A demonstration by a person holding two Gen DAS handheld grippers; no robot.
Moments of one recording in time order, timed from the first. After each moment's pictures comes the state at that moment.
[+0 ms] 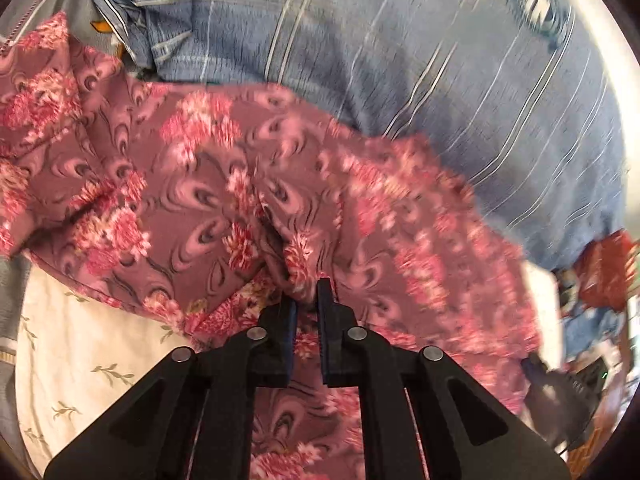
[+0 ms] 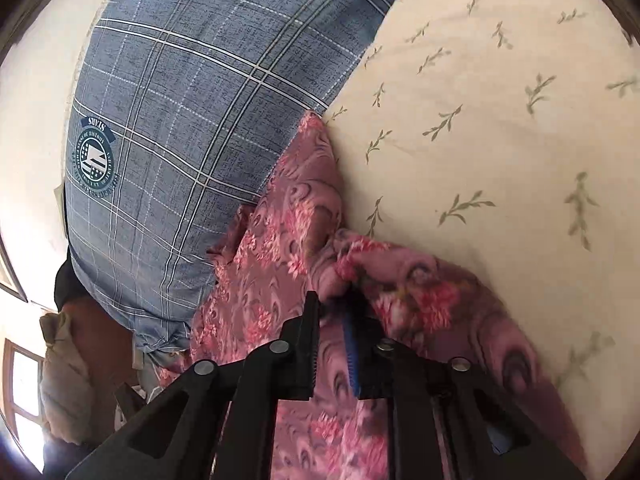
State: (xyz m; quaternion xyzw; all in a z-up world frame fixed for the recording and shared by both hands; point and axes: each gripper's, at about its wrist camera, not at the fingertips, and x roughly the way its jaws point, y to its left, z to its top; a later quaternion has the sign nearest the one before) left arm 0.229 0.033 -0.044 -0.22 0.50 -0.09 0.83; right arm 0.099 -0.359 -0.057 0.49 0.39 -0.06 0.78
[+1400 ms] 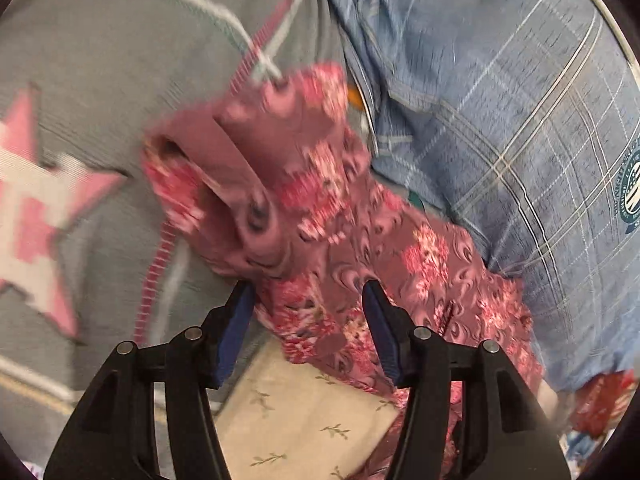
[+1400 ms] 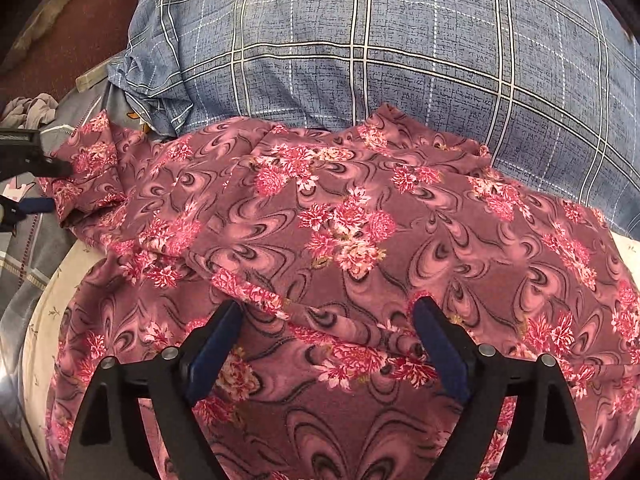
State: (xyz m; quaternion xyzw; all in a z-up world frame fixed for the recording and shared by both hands) left arm 0.242 0.180 -0.047 -0.30 0.49 0.10 0.81; right arm 0.202 -0.104 -0.062 -0.01 0.47 0.06 0.88
